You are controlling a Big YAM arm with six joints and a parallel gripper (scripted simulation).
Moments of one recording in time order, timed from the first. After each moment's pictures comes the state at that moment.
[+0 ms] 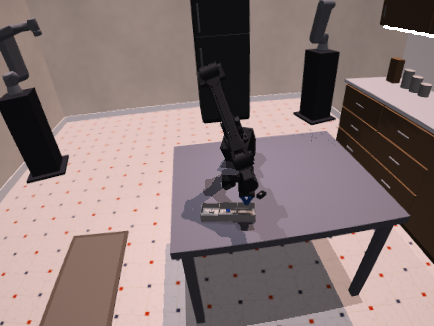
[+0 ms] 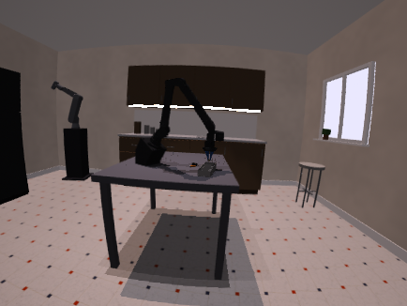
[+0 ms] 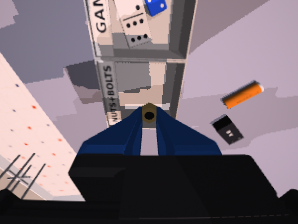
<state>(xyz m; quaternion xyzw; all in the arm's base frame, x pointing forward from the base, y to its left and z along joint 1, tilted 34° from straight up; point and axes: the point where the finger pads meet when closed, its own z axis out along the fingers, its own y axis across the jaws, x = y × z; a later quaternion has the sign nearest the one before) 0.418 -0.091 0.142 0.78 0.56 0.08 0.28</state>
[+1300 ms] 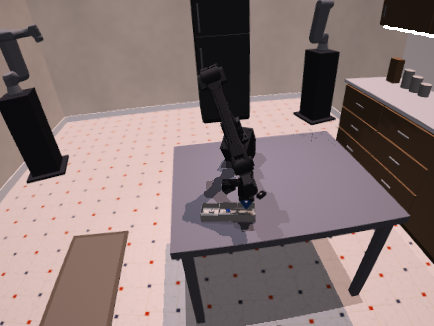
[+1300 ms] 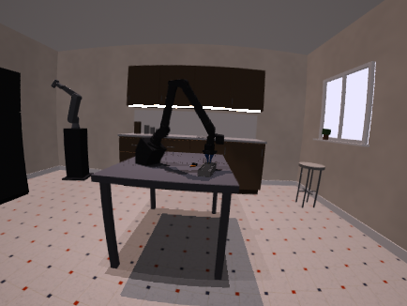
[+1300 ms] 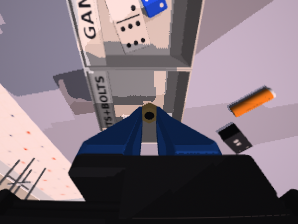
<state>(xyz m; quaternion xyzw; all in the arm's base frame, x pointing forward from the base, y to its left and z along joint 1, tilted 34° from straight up) 0.428 -0.100 0.124 0.79 0.55 0.08 0.27</state>
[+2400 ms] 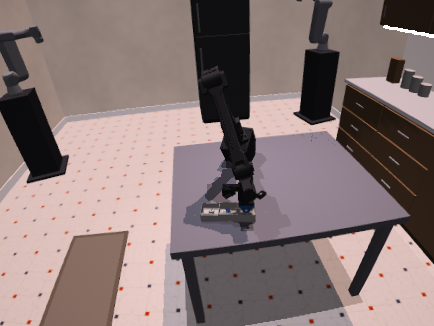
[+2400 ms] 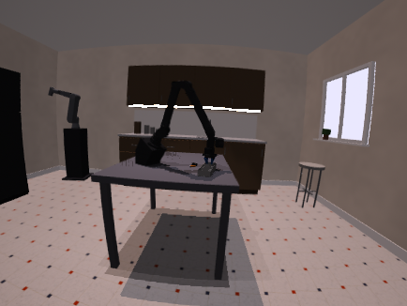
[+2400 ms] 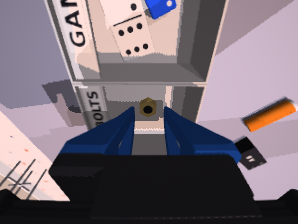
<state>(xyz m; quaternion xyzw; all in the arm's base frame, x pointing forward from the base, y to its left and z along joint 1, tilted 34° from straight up) 0.441 -0.109 0.103 0.78 0.55 0.09 0.28</state>
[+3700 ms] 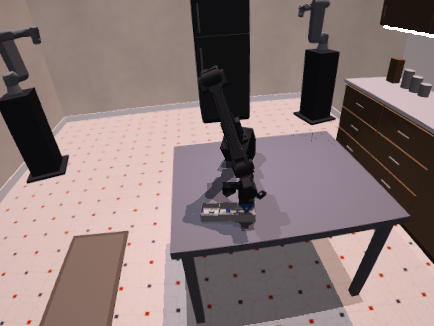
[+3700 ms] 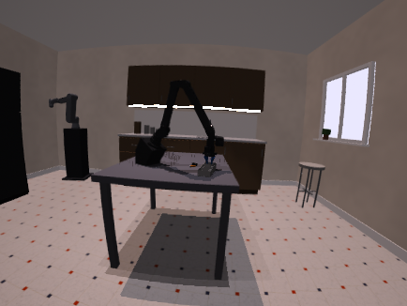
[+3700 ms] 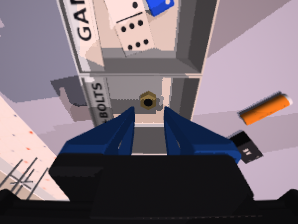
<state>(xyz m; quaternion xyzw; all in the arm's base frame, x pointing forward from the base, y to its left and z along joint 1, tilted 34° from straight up) 0.437 -0.105 0.112 0.78 0.55 0.09 0.28</state>
